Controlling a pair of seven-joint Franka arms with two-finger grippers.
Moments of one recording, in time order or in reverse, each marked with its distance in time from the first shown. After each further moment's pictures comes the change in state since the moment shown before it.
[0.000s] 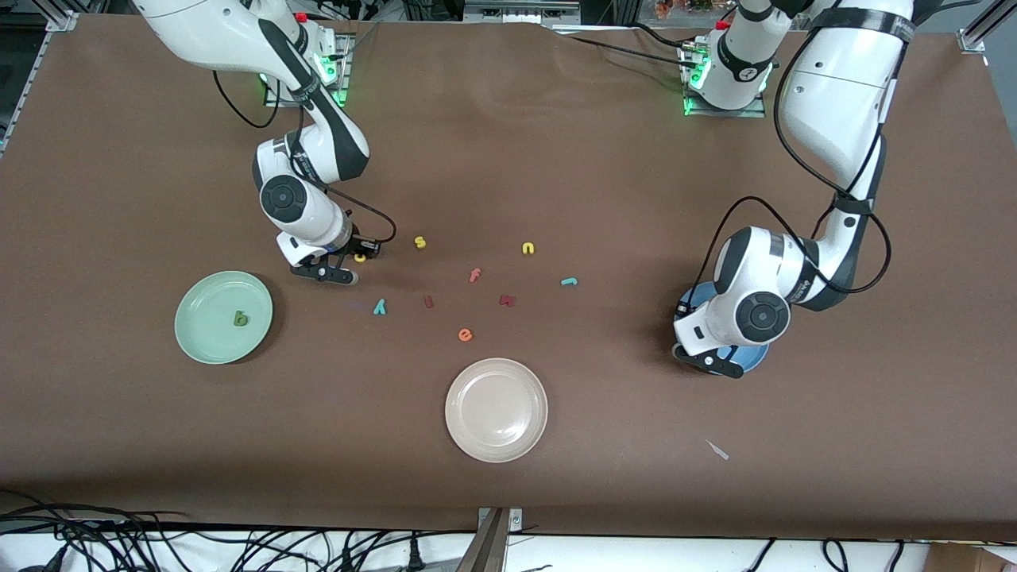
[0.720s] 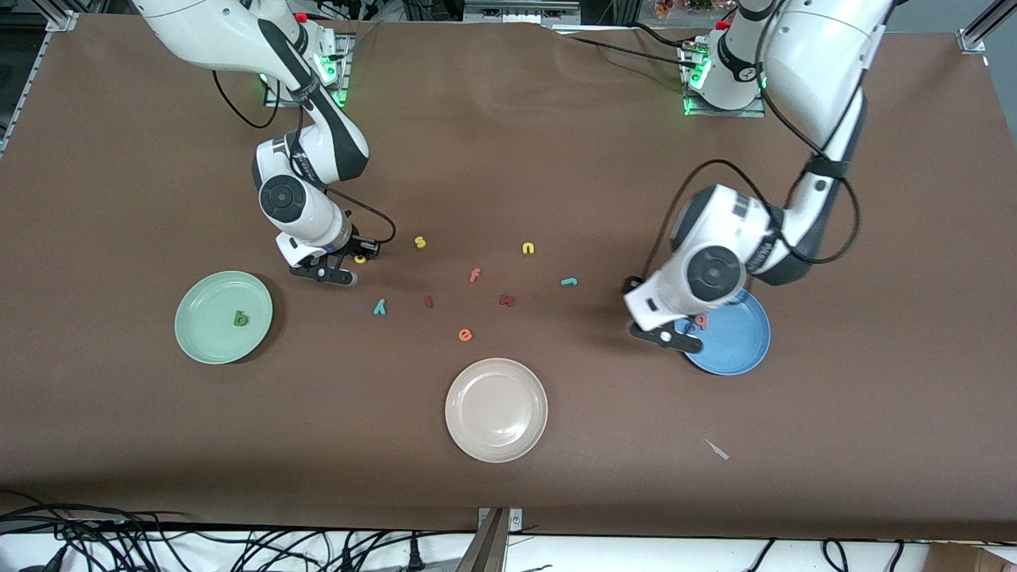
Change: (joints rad) left arm -0.069 -0.105 -0.169 -0.003 0.000 -0.058 -0.344; right arm 0.000 0.000 -0.003 0.008 0.000 0.003 0.000
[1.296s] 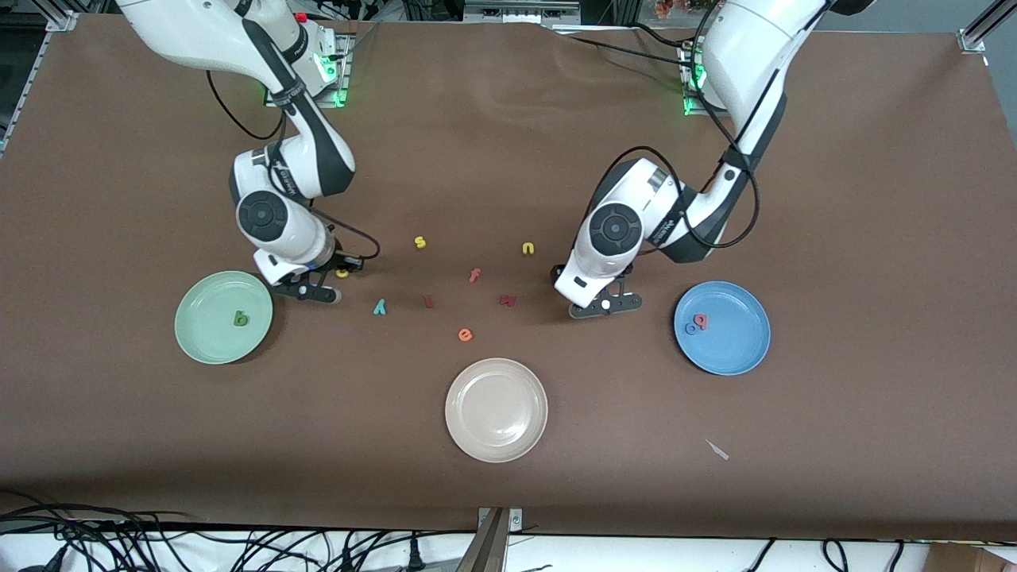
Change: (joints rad) left arm -0.135 0.056 -0.030 -0.027 0.000 0.151 -0.636; right arm -0.002 -0.003 -0.074 0.179 -0.064 -0.209 -0.074
